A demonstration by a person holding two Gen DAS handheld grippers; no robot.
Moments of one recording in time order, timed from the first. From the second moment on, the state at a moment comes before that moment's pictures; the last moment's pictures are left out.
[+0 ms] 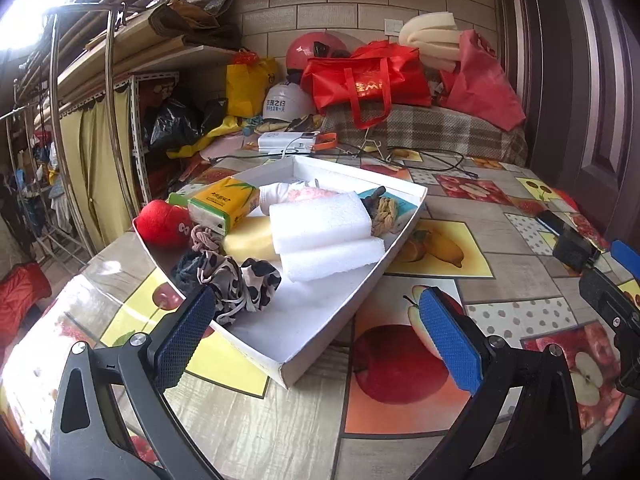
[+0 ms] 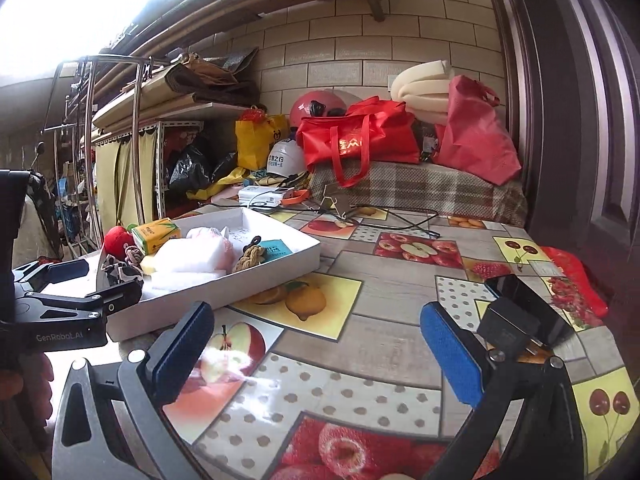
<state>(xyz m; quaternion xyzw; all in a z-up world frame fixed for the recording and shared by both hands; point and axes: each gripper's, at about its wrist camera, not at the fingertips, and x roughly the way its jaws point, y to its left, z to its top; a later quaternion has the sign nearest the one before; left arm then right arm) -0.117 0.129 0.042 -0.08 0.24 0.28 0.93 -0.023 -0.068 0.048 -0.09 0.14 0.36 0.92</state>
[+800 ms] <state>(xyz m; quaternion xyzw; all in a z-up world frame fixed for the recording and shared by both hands) -0.120 0.111 0.061 -0.07 0.27 0.32 0.90 -0.002 -0.140 0.048 0.02 0.17 0.27 0.95</state>
